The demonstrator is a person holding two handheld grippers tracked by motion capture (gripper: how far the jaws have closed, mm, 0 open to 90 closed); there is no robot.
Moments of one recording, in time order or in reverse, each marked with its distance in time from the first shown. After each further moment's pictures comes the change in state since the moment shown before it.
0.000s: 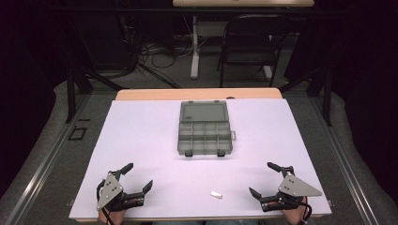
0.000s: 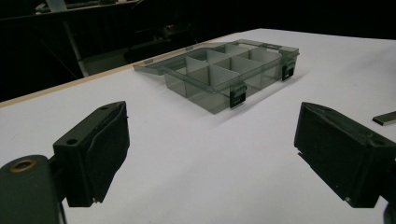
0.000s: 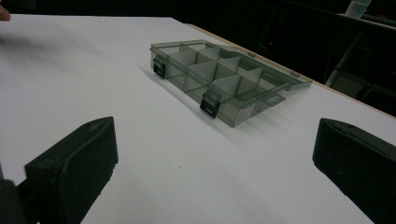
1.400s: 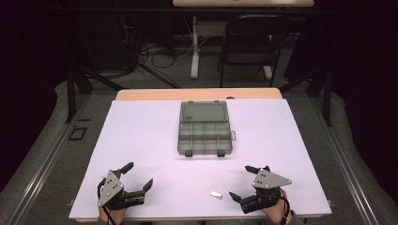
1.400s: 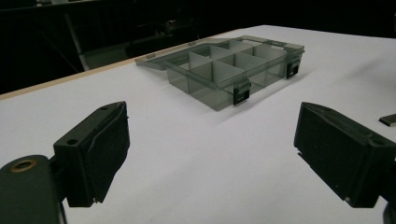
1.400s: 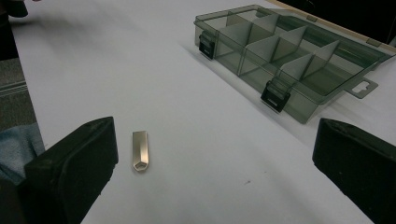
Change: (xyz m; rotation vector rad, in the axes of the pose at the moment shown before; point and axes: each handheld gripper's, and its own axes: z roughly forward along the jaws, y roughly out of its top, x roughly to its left) left arm 0.001 0.000 0.003 0.017 0.011 -0.018; right arm 0.030 0.020 0.045 0.176 0.136 0.052
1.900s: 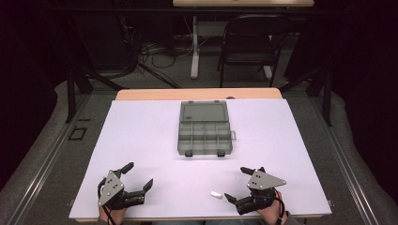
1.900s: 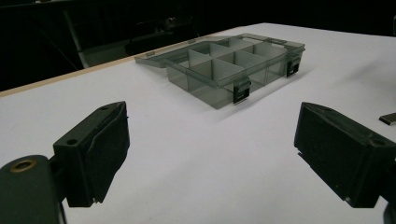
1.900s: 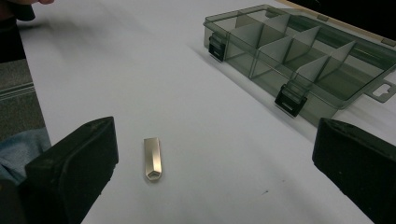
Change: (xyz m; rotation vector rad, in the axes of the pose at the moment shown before) left arm 0.000 0.000 0.000 0.013 -0.001 0.001; right arm 0.009 0.002 0.009 0.001 0.017 0.009
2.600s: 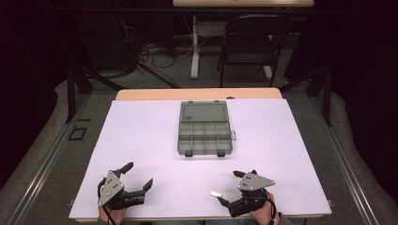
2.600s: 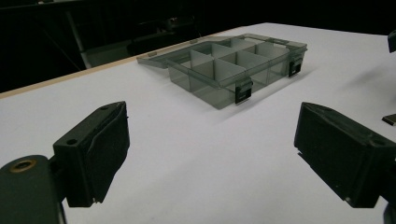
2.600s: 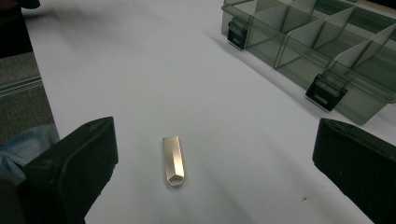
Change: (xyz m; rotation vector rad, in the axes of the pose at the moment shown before) left arm 0.000 0.000 0.000 -0.002 0.009 0.001; right arm 0.013 -0.002 0.019 0.051 0.033 0.019
